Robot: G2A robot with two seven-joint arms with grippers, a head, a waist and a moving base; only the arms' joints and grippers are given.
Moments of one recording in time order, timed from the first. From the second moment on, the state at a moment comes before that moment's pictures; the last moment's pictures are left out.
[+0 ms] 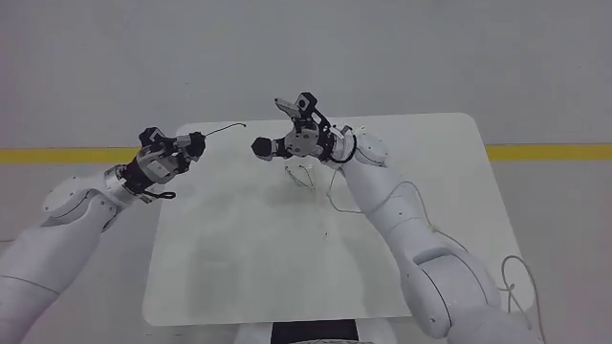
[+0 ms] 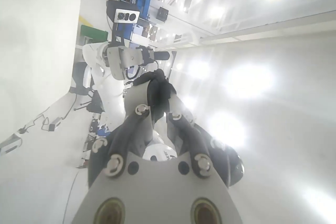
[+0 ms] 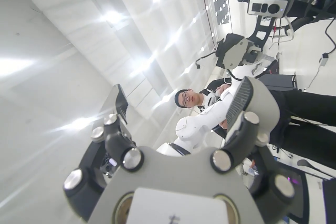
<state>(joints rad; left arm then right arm) 1.35 -0.64 -1.21 -1.50 -1.29 -0.04 -0.95 -0.80 -1.73 1.28 -0.62 0.63 -0.04 1.37</state>
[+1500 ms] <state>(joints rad) 1.37 -0.70 -1.27 -1.48 -1.20 0.00 -0.97 -0.80 -1.72 1.16 -0.63 0.64 -0.07 1.28</state>
